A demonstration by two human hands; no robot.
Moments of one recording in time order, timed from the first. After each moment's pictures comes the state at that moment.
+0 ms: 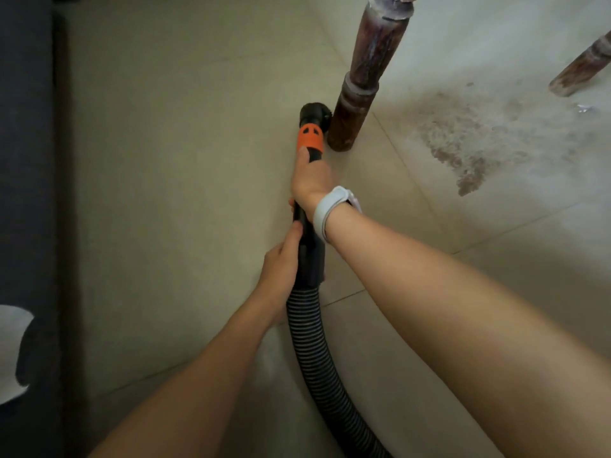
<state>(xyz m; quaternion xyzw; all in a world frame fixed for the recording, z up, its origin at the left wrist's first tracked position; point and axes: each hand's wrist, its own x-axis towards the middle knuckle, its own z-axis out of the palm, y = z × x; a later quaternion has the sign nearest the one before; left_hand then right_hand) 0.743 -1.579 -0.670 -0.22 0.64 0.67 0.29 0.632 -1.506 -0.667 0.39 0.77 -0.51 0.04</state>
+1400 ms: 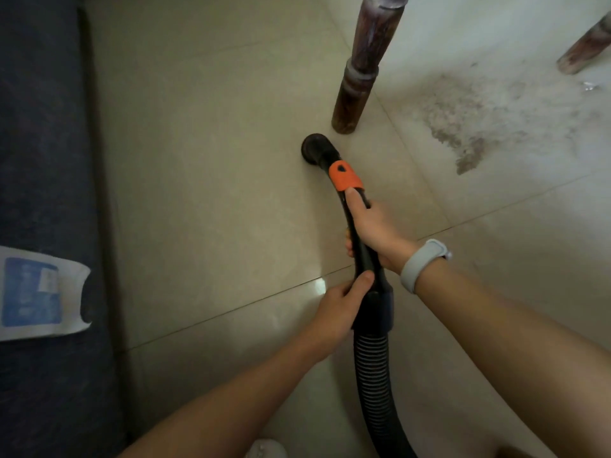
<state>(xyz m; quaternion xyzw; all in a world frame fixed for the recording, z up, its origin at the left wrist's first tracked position) 0.851 -1.555 -0.663 -0.08 0.63 0.64 0.43 0.772 -1.452 -0.629 0.34 0.70 -0.61 0.13</state>
